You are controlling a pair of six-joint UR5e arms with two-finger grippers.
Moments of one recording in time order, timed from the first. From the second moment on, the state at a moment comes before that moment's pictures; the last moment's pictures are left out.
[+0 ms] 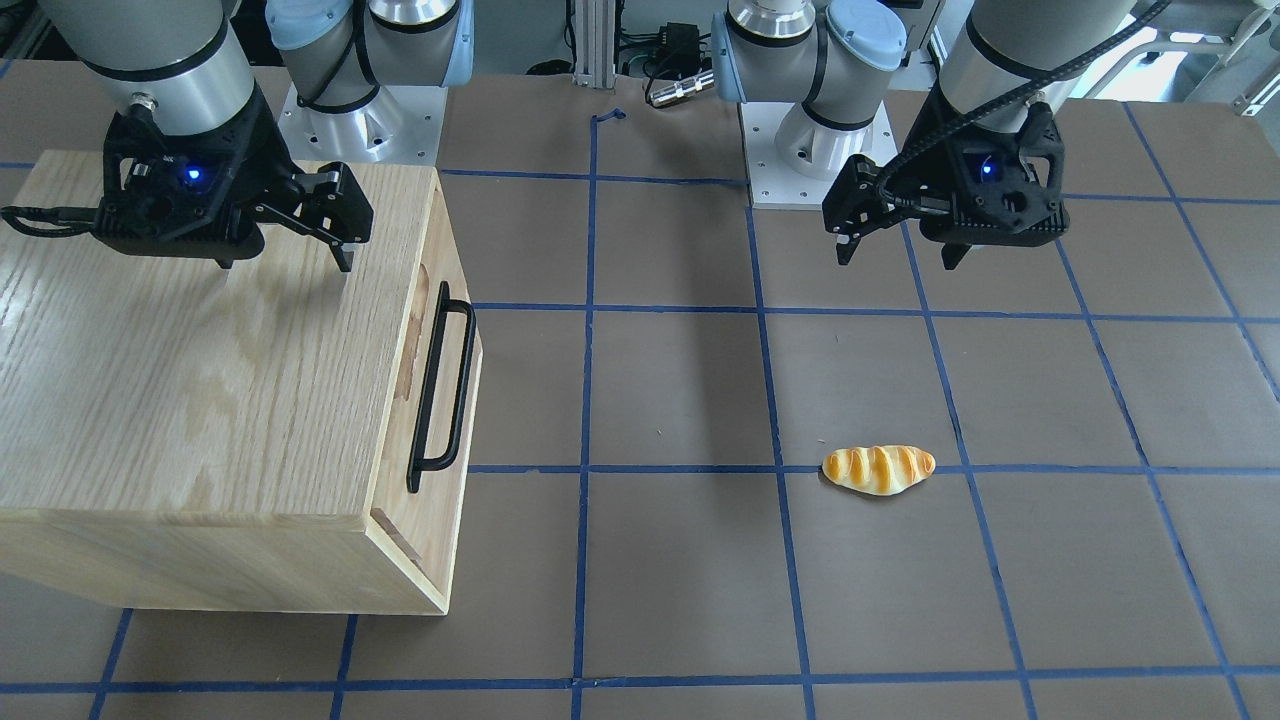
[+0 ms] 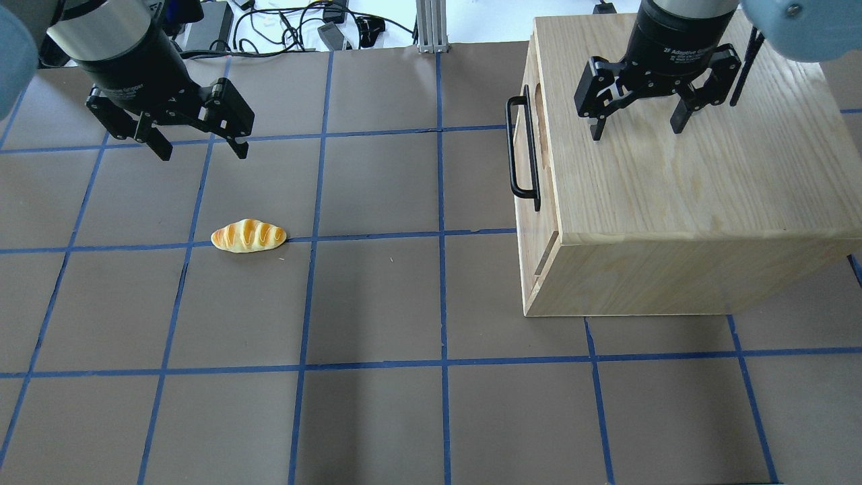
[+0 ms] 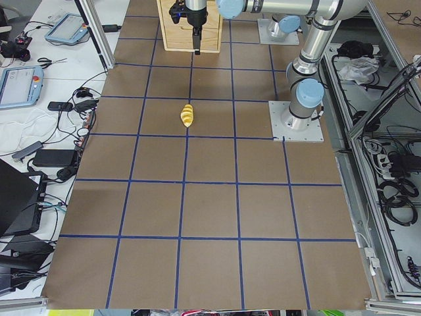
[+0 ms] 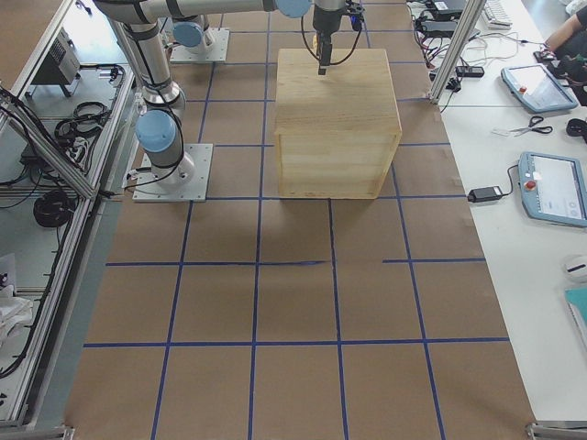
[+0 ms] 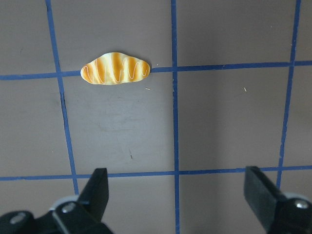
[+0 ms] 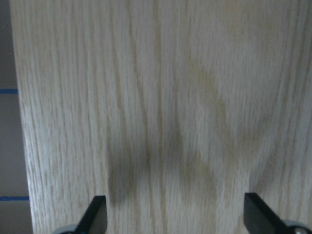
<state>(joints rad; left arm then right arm) -1.53 -1.58 -1.53 -1.63 1.58 0.07 1.60 -1.49 1.43 -1.47 -1.61 0.02</state>
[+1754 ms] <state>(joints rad) -1.52 -1.56 -1.50 -1.67 1.58 0.07 1.60 -1.49 1.43 -1.47 -1.61 0.02</state>
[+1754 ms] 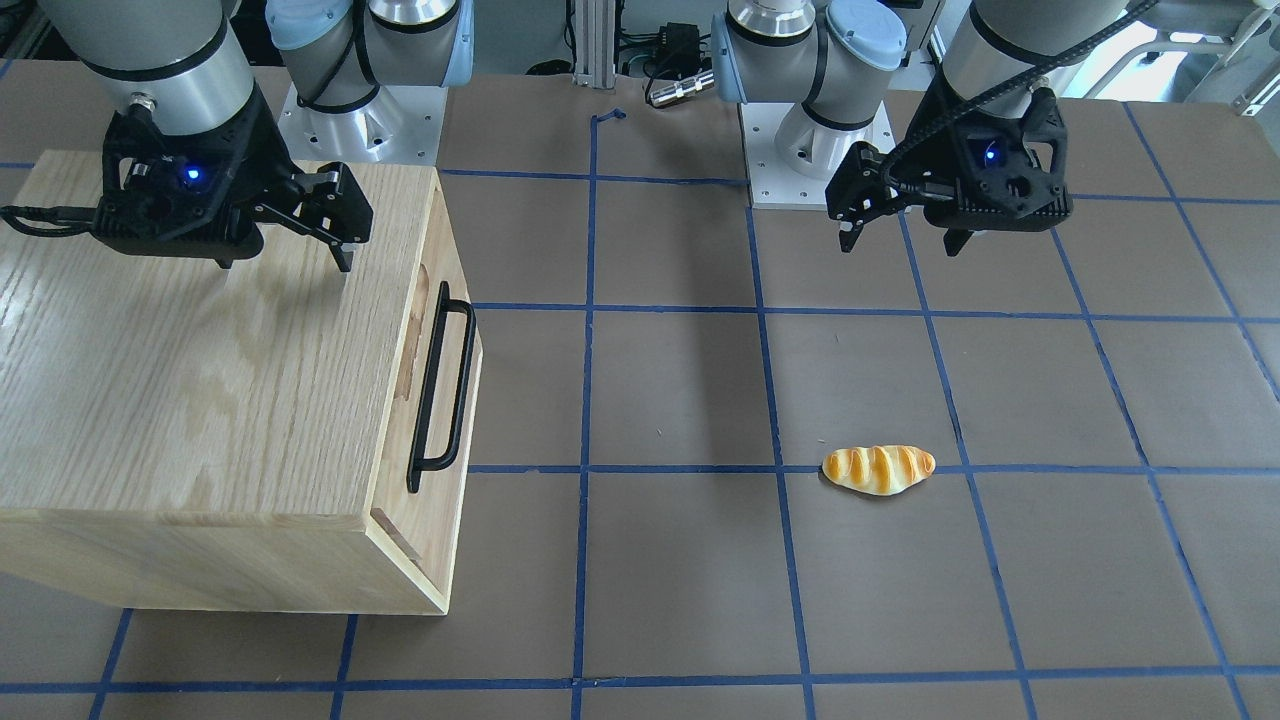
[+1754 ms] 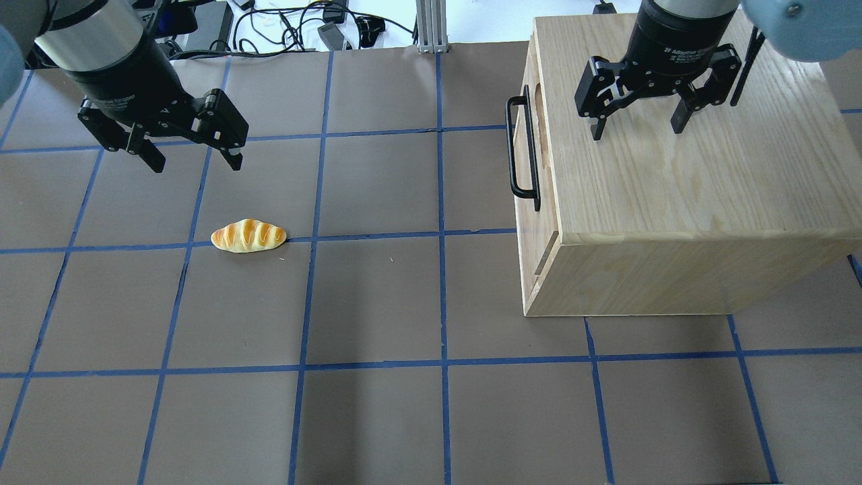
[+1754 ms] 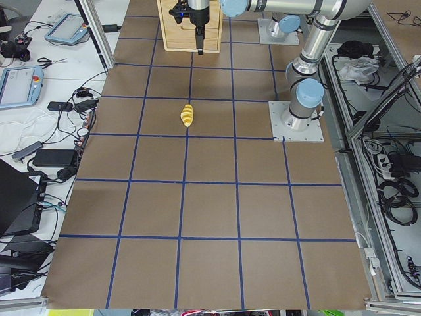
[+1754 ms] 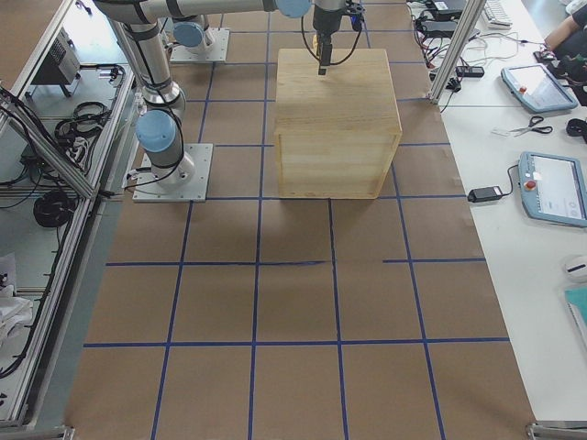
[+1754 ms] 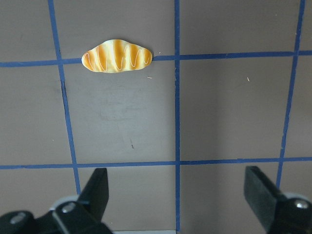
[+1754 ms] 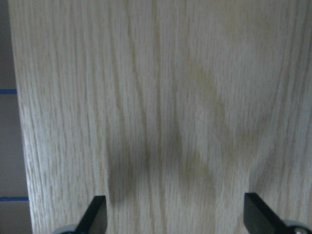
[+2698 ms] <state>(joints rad) -1.53 -1.58 -1.51 -1.66 1.57 0.04 1.60 -1.49 1.43 -1.47 -1.61 0.02</state>
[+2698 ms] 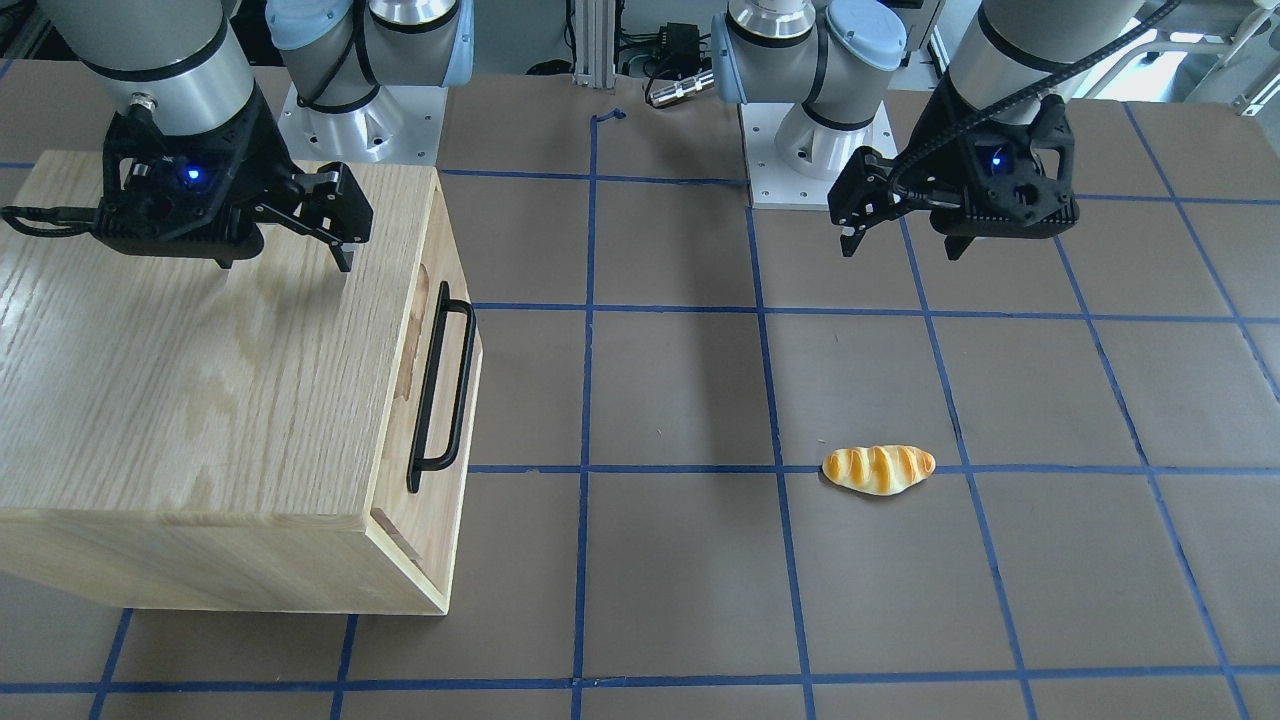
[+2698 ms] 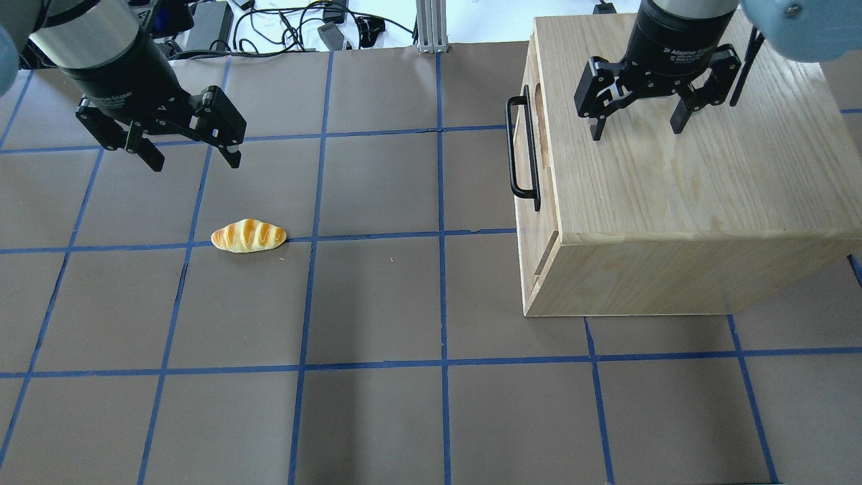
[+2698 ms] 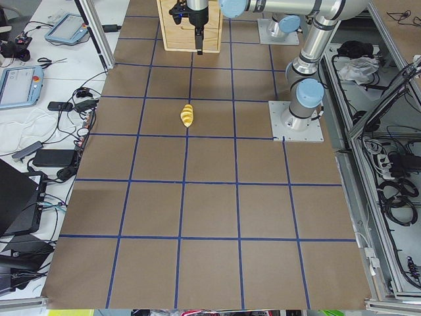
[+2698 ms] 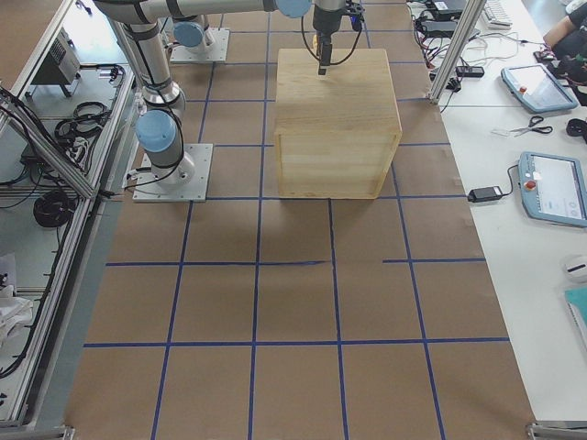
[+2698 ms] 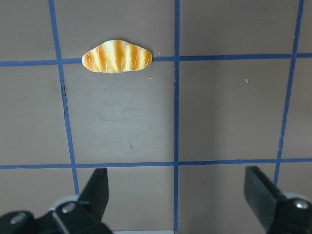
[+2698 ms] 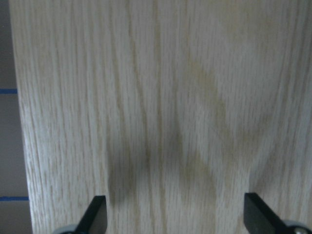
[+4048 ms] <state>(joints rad) -1.83 -1.79 -1.50 -1.25 1.33 -0.26 1.60 -1.49 1.43 -1.47 -1.61 0.02</state>
